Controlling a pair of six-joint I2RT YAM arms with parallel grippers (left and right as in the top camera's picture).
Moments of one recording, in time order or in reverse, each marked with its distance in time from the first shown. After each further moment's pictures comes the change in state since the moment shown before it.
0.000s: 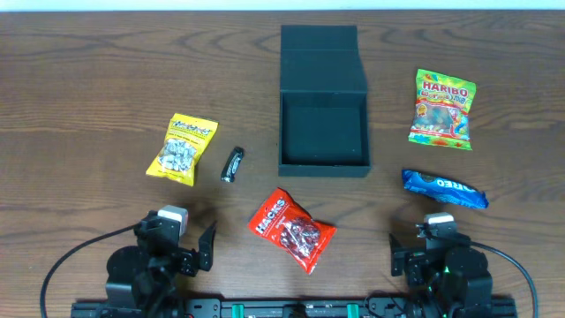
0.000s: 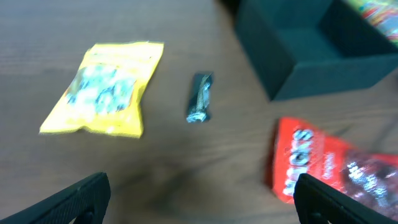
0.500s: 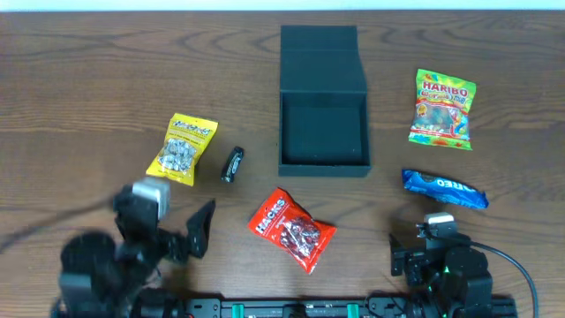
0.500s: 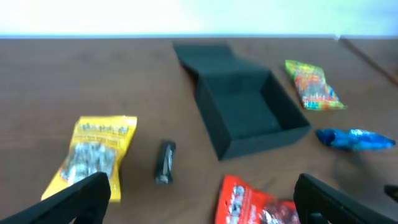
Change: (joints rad) left arm 0.000 0.454 0.529 -0.029 0.093 -0.060; right arm 0.000 0.000 0.000 0.000 0.000 0.000
